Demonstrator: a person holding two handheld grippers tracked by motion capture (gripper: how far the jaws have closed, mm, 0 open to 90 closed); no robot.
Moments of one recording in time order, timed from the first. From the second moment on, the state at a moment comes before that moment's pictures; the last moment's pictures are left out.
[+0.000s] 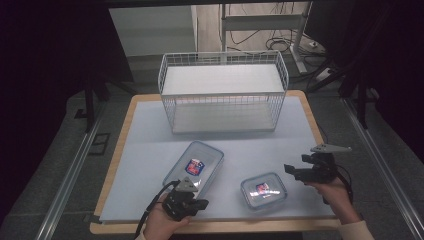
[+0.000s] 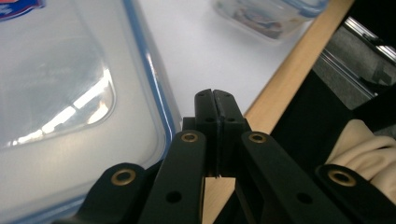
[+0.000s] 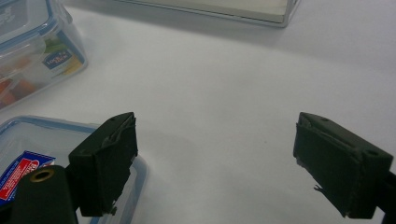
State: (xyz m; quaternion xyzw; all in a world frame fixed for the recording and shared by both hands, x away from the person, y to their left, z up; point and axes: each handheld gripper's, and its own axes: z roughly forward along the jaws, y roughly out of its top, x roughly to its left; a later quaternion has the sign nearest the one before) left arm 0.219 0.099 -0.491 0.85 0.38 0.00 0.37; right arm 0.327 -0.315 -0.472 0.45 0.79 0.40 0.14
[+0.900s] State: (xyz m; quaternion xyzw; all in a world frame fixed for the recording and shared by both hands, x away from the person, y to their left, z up) left arm 0.244 0.192 -0.494 0.79 0.47 0.04 0.39; right arm 0.330 -0.314 -0.477 0.45 0.79 0.39 0.14
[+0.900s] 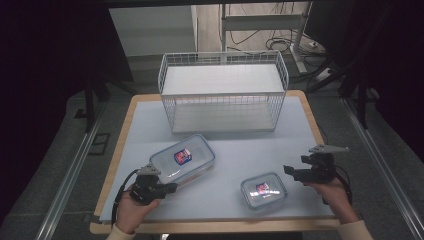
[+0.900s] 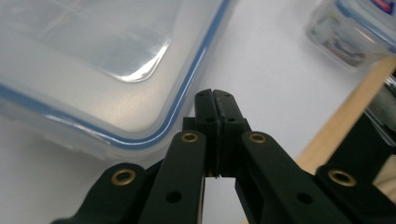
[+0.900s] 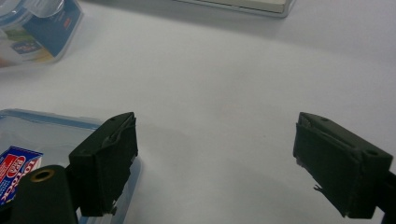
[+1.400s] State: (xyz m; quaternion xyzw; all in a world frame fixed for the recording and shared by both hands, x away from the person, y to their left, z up) left arm 0.252 0.216 -0.496 0.77 0.49 0.05 0.39; right arm 0.330 -0.313 -0.479 0.45 0.79 0.38 0.14
